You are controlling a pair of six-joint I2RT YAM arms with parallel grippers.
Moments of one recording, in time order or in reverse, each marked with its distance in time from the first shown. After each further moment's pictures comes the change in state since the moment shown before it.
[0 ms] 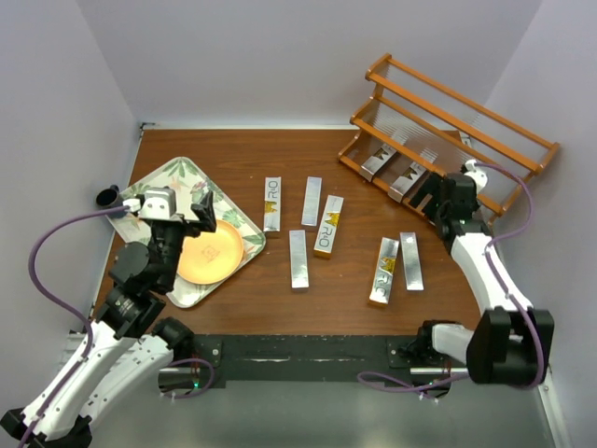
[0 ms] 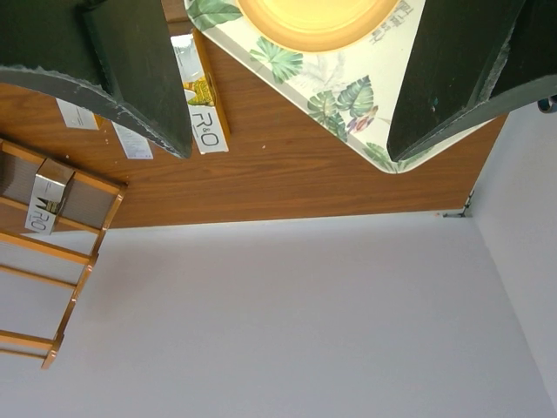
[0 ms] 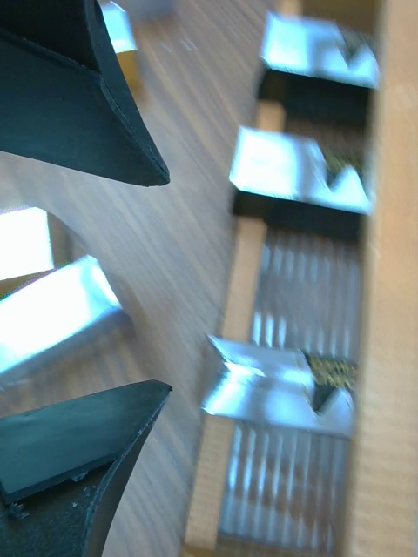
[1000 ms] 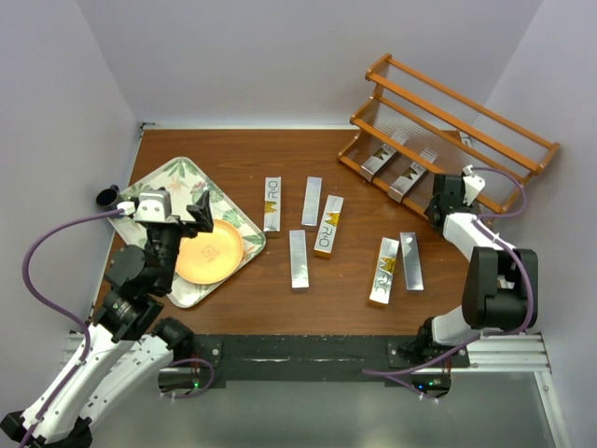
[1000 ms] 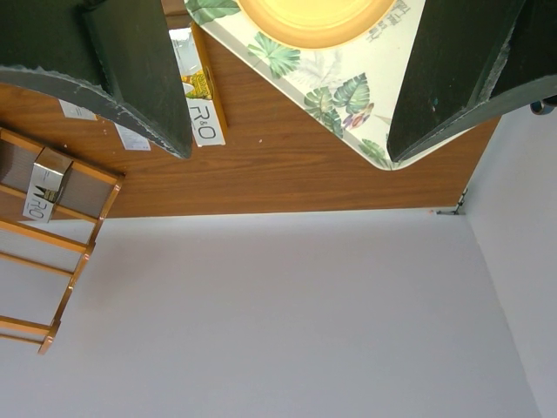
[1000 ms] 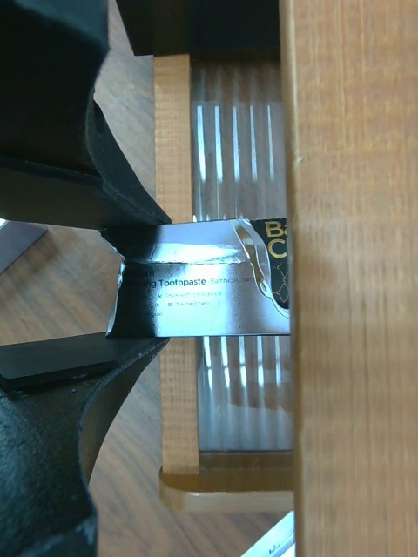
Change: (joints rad) left arm 0.000 -0.022 0.000 0.000 -0.016 0.000; right arm -0.040 0.296 0.018 0.111 0.252 -0.002
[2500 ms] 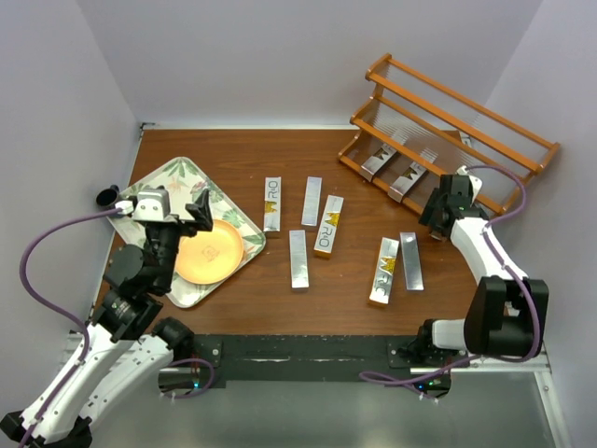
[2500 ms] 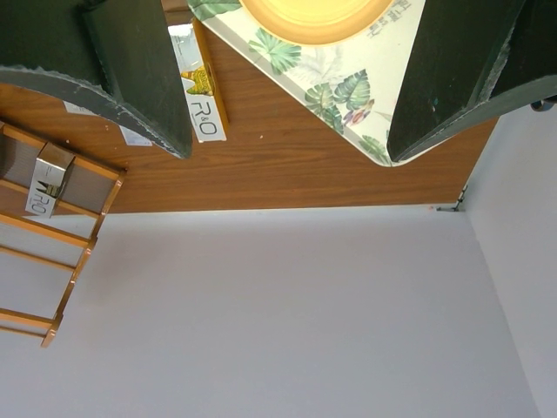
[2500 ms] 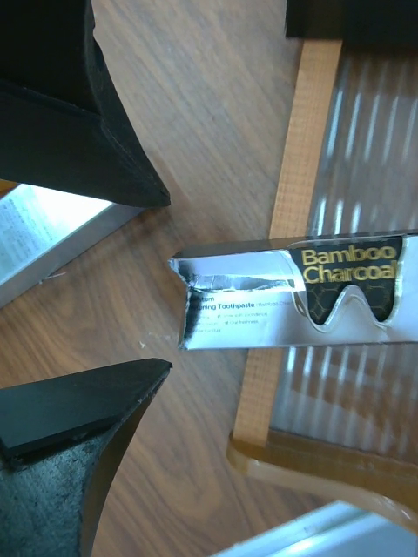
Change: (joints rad) left arm 0.000 0.006 0.014 -0.001 0.000 0.000; right arm -0.003 -0.157 0.042 -0.309 -0.150 -0.153
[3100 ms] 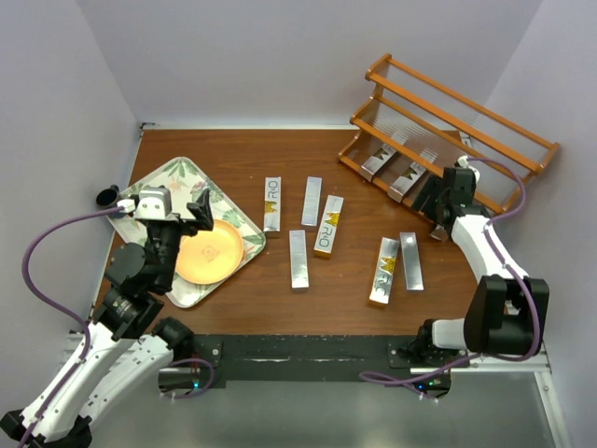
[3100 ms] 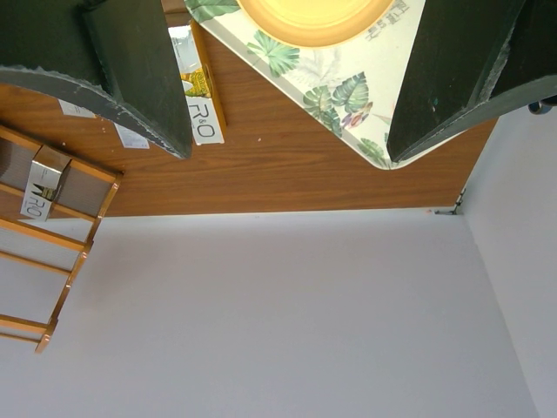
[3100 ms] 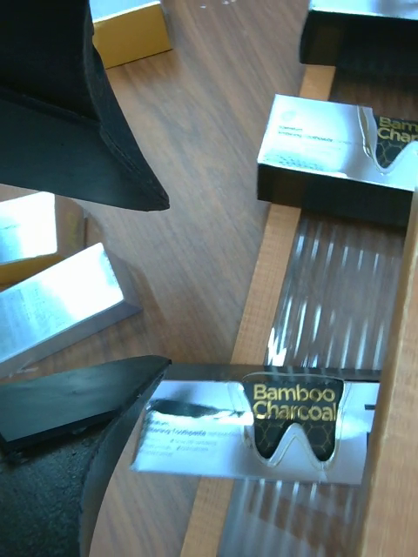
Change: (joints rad) left arm 0.000 0.011 0.001 0.000 -0.007 0.000; right arm -0.004 0.019 0.029 0.119 -0.214 0.088
